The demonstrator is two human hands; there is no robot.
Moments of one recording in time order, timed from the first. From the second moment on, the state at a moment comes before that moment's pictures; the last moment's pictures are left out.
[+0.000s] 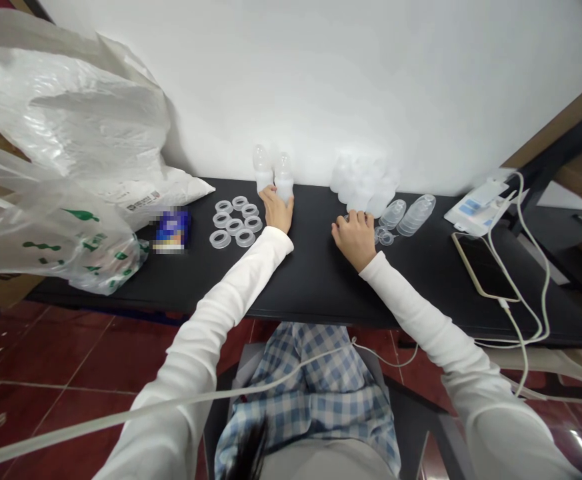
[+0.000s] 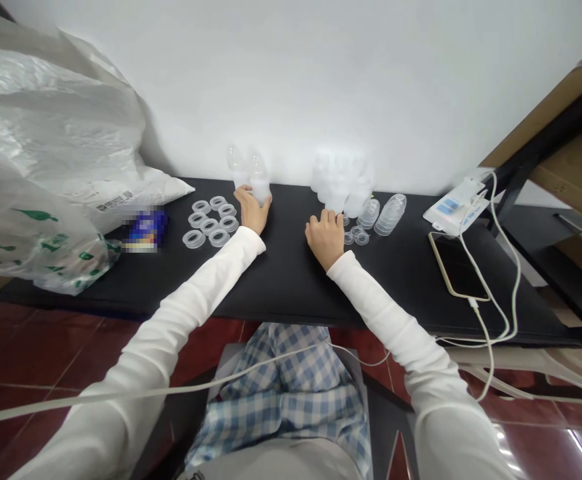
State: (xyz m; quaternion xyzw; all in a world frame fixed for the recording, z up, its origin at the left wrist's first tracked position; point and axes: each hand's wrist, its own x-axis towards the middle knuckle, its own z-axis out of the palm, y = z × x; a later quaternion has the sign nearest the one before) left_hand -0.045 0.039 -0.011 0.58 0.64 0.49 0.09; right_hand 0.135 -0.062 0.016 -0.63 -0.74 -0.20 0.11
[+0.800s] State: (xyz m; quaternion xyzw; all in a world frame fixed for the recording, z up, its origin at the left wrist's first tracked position) left_hand -0.038 0.020 -0.009 0.66 0.67 0.33 0.07; right_hand 0.149 -0.049 0.006 -0.57 -0.79 -0.19 0.13
